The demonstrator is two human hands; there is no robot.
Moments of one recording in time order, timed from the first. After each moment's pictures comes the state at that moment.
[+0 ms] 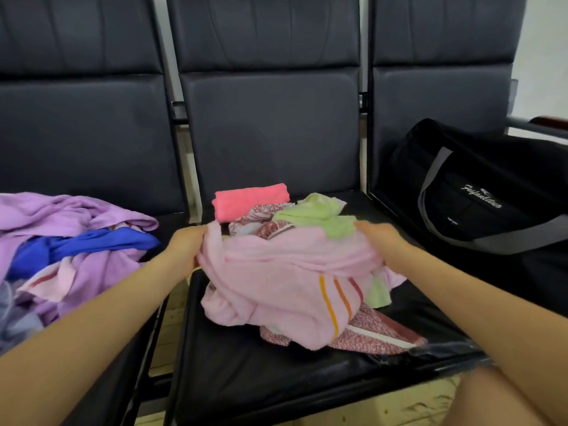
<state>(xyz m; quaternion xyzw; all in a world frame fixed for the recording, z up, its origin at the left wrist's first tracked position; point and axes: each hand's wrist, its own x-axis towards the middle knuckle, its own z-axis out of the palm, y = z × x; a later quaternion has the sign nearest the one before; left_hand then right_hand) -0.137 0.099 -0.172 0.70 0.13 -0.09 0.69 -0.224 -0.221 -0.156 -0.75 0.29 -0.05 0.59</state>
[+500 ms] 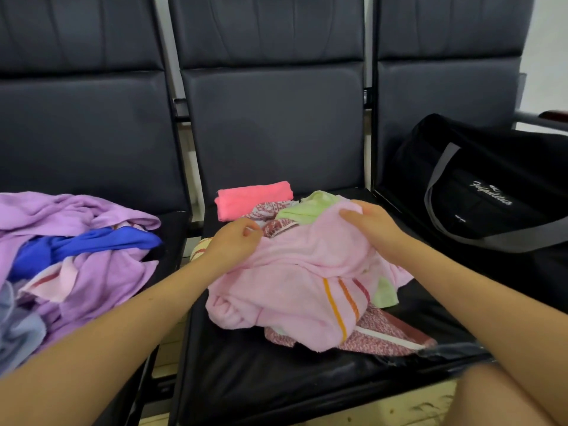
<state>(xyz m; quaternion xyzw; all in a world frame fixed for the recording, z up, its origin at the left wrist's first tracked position) -0.155 0.044 -0.170 0.93 -0.11 0.03 0.34 -0.220 -0.207 -0.147 -0.81 0.06 -0.11 0.58</state>
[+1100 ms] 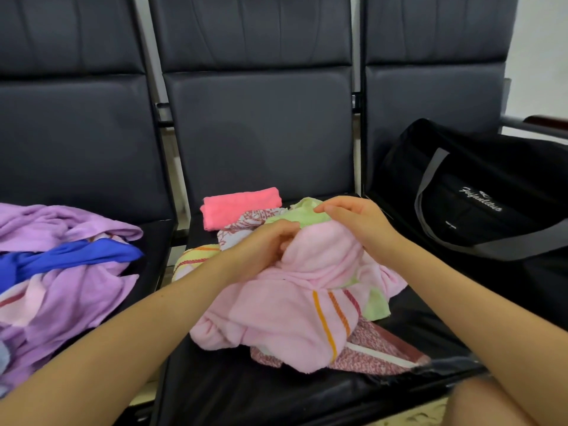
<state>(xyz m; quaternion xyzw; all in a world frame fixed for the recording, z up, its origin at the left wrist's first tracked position) -0.169 -0.017 -0.150 0.64 -0.23 -0.31 0.66 -0.217 -0.205 -0.131 -0.78 -0.05 -0.14 0.60</state>
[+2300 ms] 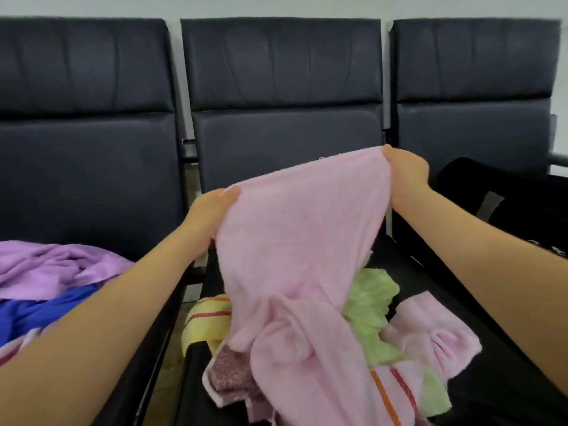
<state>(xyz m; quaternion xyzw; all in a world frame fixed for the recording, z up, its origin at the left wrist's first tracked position) -0.042 0.063 -0.086 0.78 -0.06 0.08 0.62 -0.065 -0.238 -0.042 -0.62 0.14 -0.34 0.69</state>
